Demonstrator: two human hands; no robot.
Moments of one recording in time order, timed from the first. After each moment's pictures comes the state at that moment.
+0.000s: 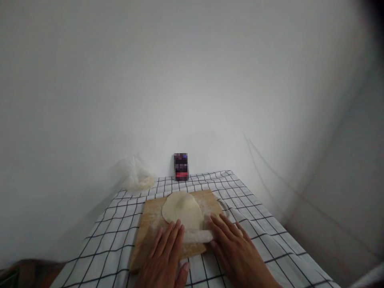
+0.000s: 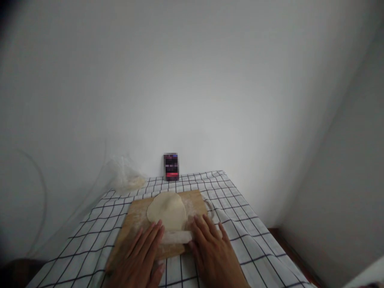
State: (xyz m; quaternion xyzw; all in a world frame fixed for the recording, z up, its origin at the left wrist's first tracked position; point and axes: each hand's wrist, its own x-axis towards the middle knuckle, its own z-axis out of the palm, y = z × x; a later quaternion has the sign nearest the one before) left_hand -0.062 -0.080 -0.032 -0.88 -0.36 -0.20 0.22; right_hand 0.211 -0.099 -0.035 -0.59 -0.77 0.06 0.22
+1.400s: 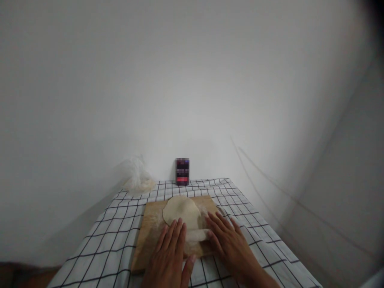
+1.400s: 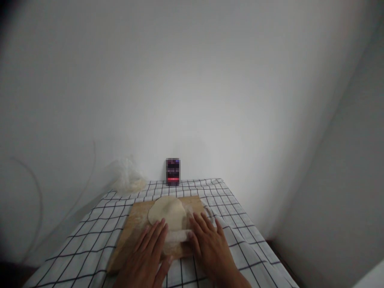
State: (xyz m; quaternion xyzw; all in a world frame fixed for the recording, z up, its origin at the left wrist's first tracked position) left_hand -0.047 -0.071 -0.044 -0.86 -0.38 -0.28 0.20; right_hand 0.205 -0.080 -0.025 -0.62 -0.76 0.03 0.19
